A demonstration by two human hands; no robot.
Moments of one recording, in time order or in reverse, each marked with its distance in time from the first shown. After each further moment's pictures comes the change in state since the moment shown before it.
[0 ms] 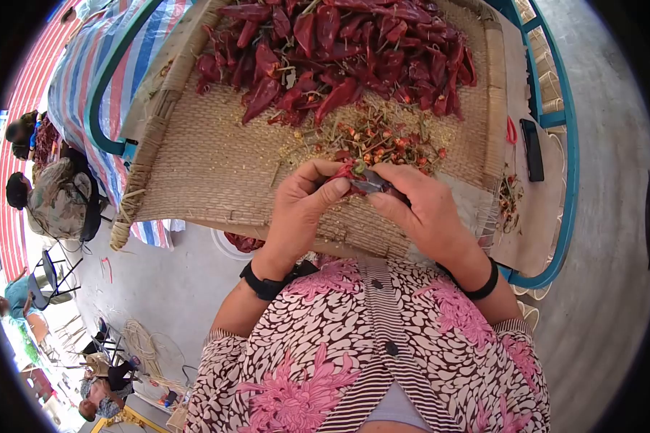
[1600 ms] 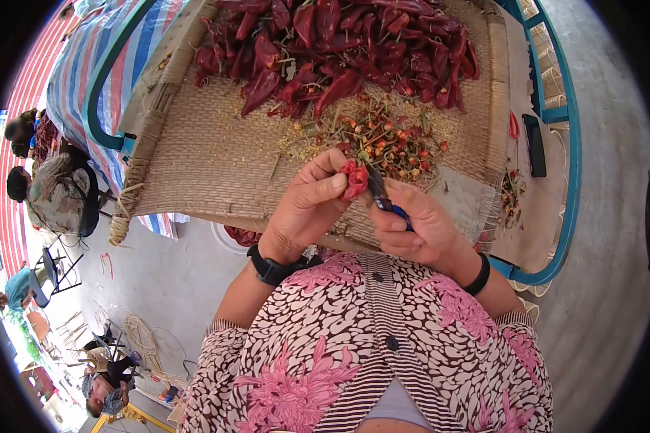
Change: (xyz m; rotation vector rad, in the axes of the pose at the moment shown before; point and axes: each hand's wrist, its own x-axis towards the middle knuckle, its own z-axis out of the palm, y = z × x) left_hand 0.010 -0.008 -0.003 -0.580 -0.299 -0.158; right_hand -0.010 0.009 0.018 1.788 -0.425 0.671
